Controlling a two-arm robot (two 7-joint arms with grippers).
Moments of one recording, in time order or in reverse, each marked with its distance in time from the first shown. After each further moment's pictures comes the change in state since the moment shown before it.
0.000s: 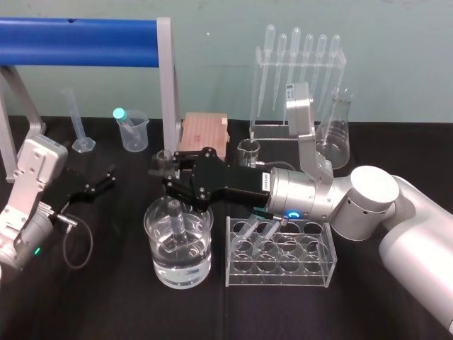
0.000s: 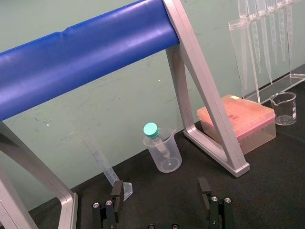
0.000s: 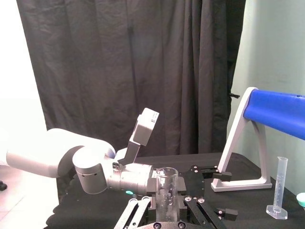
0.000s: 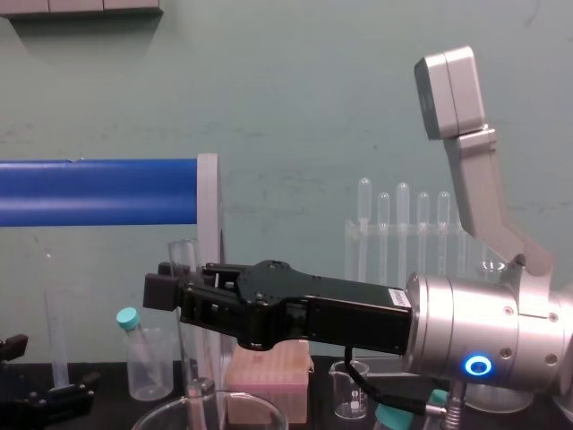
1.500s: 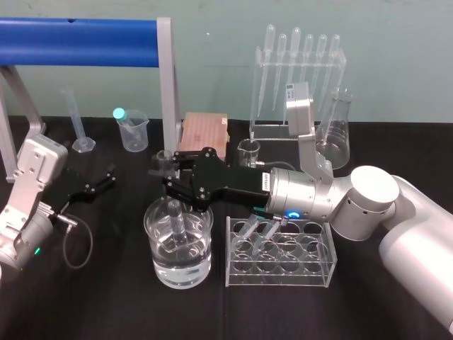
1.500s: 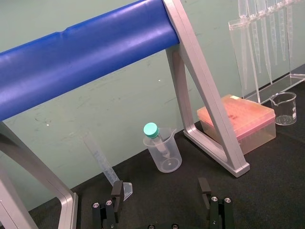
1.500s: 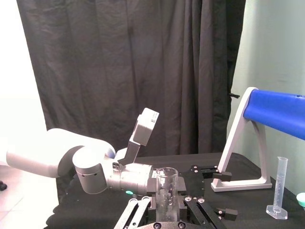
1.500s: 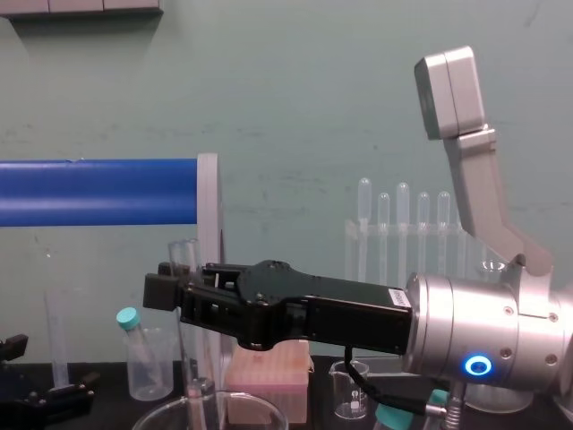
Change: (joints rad) left arm 0.000 0.000 0.000 0.000 0.000 0.000 0.000; right arm 0.000 0.000 0.000 0.000 0.000 0.000 0.000
